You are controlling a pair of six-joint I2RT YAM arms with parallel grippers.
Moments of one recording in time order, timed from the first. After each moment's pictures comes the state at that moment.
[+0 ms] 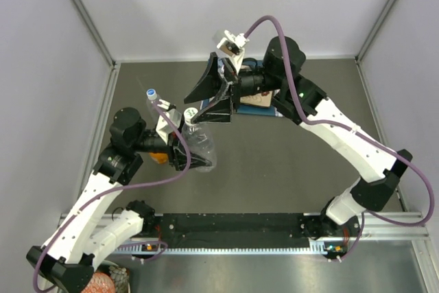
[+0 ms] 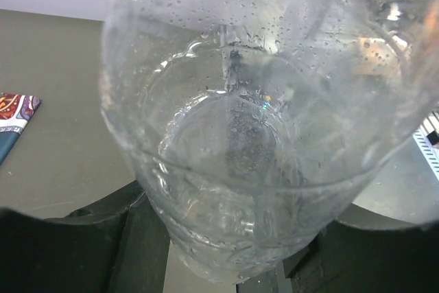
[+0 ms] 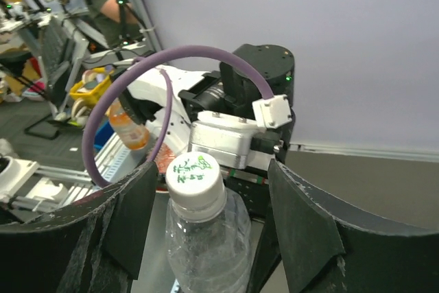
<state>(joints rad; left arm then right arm) -0.44 0.79 0.89 -0.15 1.19 -0.11 0.87 1.53 1.80 -0.09 -0.98 0.35</state>
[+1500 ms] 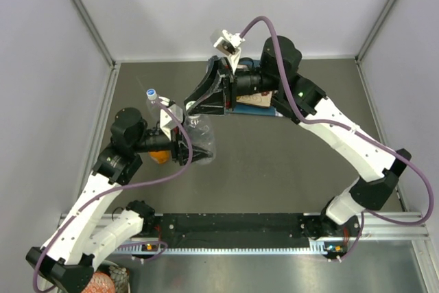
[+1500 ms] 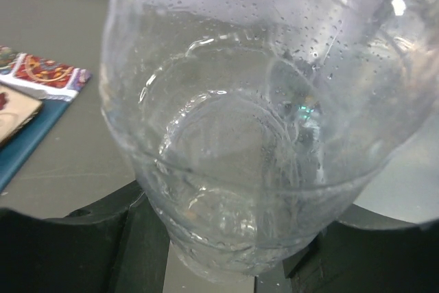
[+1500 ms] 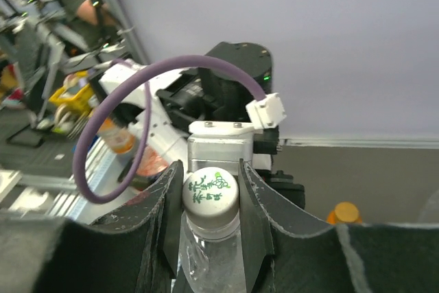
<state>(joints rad) -0.44 0.79 0.89 -0.21 1.04 -0.07 0.88 1.56 1.83 -0.12 -0.98 0.34</state>
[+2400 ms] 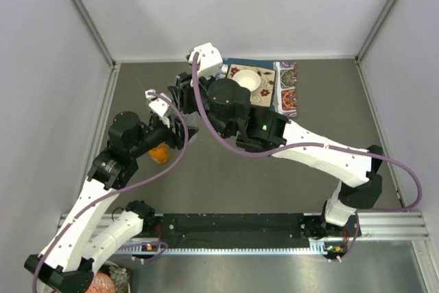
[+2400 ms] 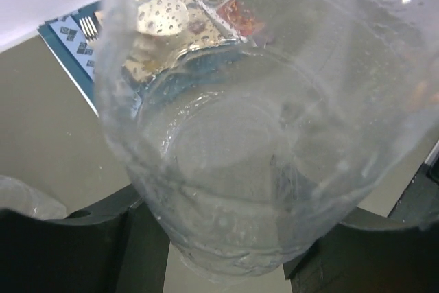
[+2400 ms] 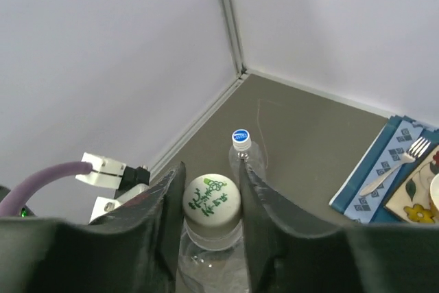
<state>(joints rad) -0.44 0.74 0.90 -0.37 0.37 -0.02 1.27 1.66 1.90 -0.21 0.55 0.19</state>
